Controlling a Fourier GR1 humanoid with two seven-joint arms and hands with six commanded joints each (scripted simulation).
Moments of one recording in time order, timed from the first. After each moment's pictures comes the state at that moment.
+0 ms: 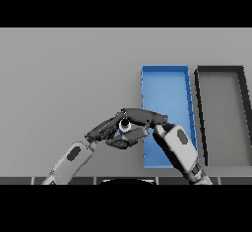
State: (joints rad) left arm -0.24 0.20 -0.57 -1.60 -0.06 -0.27 0.01; right arm -0.49 -0.07 0.36 -1.76 -0.43 0.69 0.31
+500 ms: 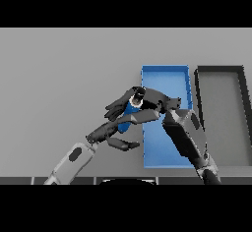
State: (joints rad) left arm -0.24 0.19 -0.58 -1.59 -0.06 -0.27 0.08; right arm -0.70 -0.16 0.24 -1.78 -0.87 0.43 0.58
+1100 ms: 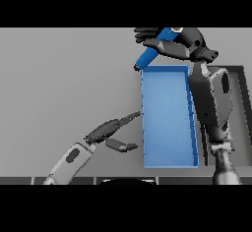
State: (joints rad) left arm -0.22 0.21 -0.58 -1.63 -0.04 -0.28 0.08; right arm -1.07 -0.37 -0.01 -1.37 -0.83 0.25 0.47
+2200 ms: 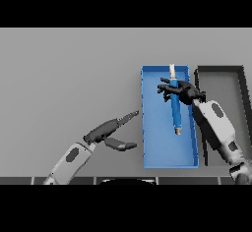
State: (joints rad) left arm -0.21 0.21 -0.57 -1.61 -0.03 -0.28 0.09; right arm -0.66 -0.57 0.51 -1.08 -0.92 0.03 0.61
